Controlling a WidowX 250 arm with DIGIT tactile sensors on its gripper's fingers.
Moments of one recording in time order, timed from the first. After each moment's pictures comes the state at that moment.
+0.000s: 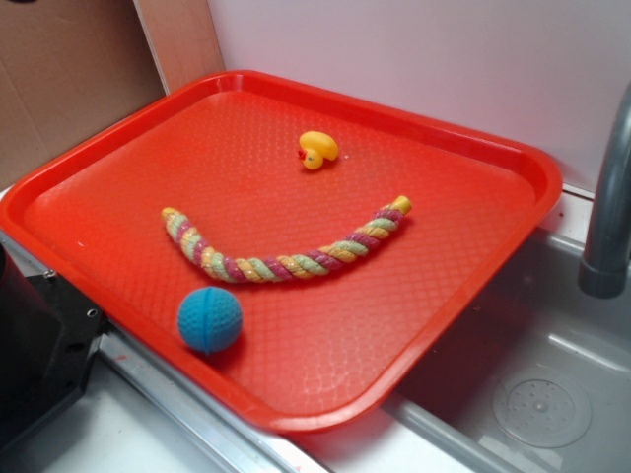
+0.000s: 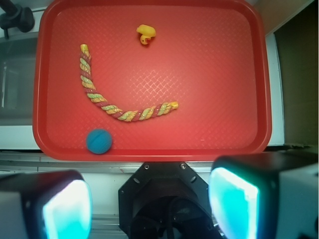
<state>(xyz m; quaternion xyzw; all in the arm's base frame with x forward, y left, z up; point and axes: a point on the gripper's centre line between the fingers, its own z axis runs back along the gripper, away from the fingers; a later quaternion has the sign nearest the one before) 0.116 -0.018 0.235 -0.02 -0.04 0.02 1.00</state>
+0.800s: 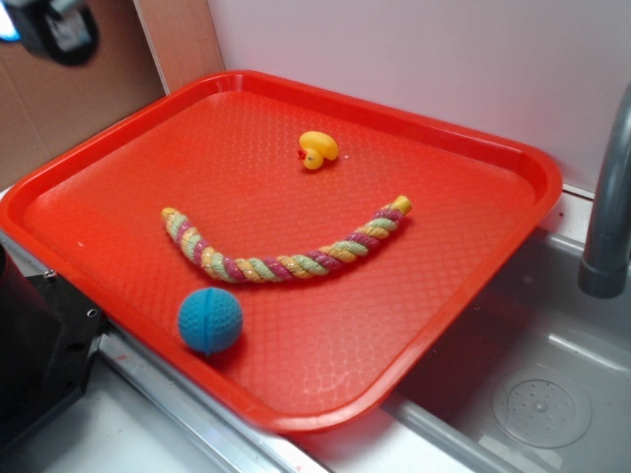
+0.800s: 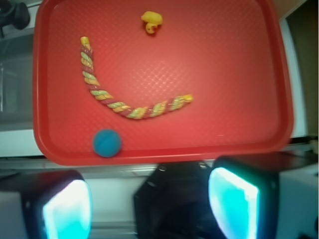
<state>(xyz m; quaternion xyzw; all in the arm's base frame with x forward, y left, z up) 0.118 -0.048 0.196 -0.05 -0.03 0.04 1.00</state>
